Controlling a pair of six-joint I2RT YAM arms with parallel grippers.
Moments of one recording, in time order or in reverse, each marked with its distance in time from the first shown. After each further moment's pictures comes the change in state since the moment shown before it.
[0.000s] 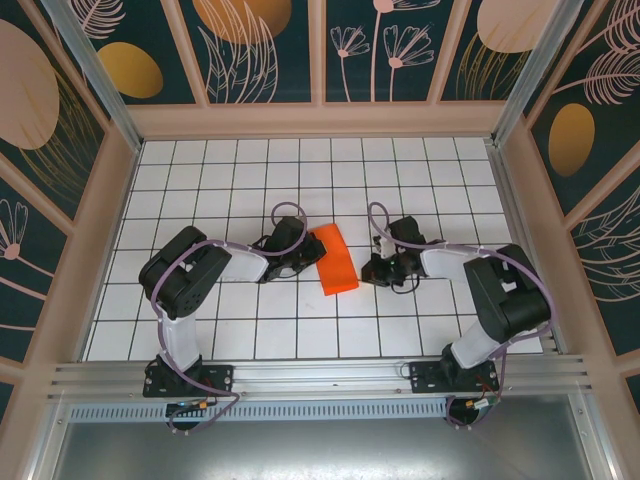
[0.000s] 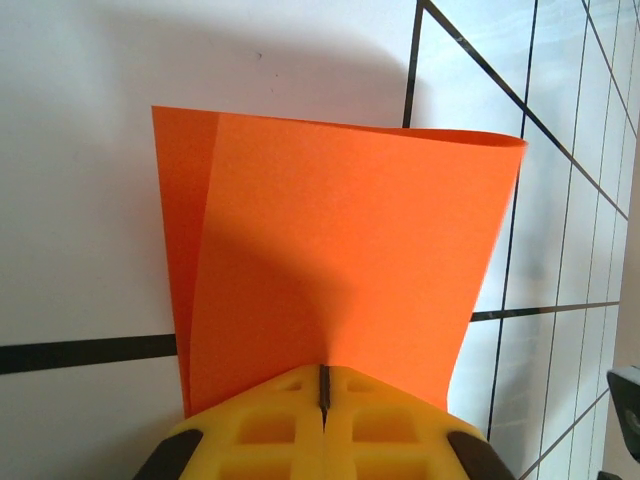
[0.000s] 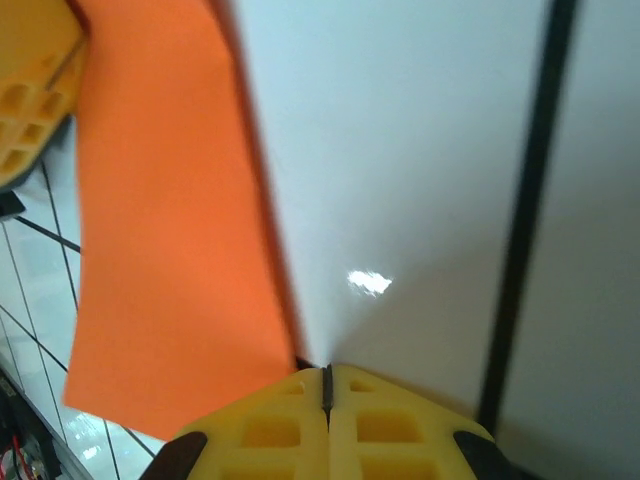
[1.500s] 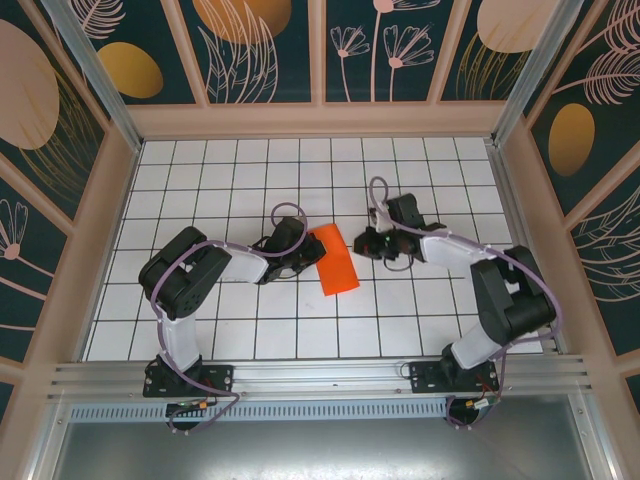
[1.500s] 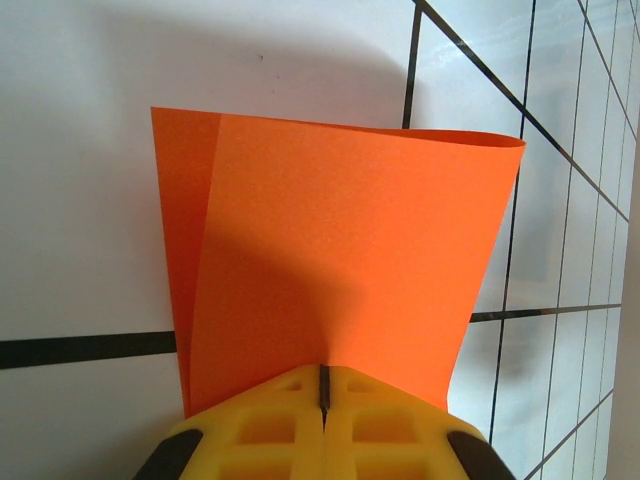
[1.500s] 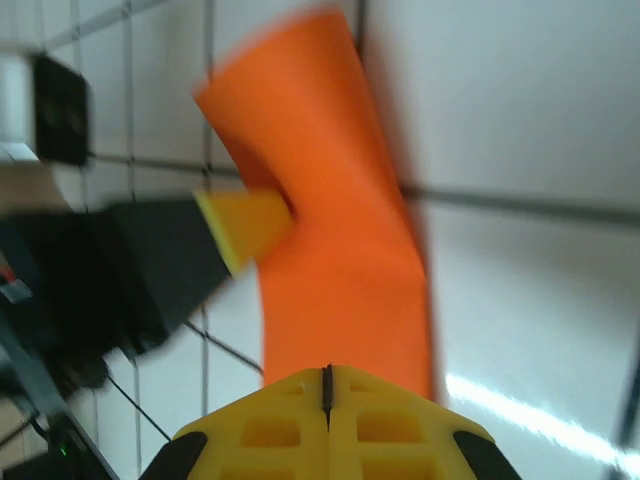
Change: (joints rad) left arm -0.005 -0.003 -0.008 0.011 -0.014 0.002; right arm 0.010 0.021 0.187 0.074 0.008 0.058
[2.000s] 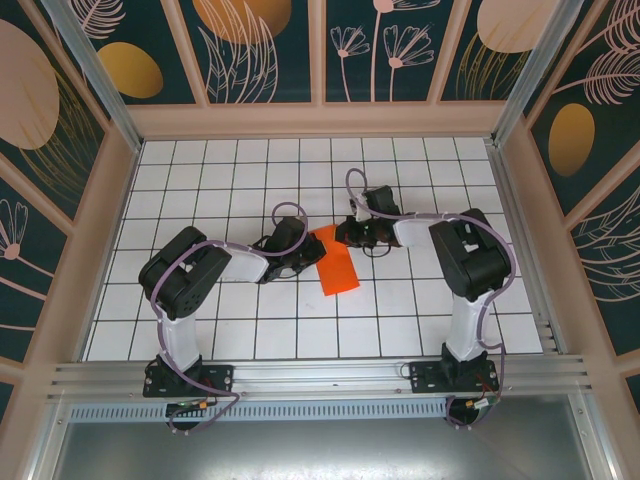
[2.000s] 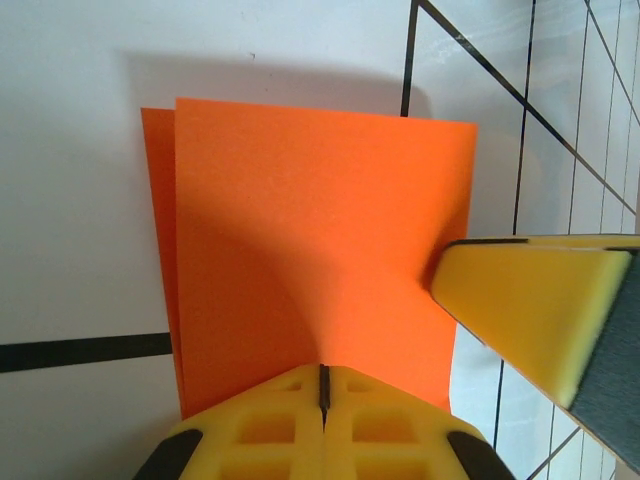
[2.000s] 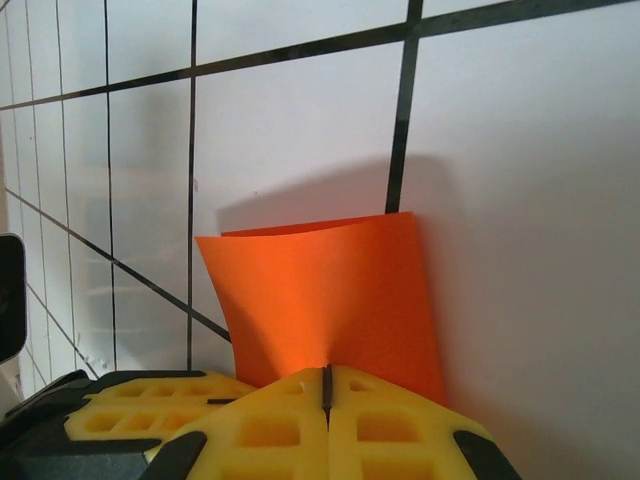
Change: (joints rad) left arm 0.000 0.000 0.012 -0.015 0.004 0.022; right arm 0.034 0.336 0.164 0.203 -0.029 0.047
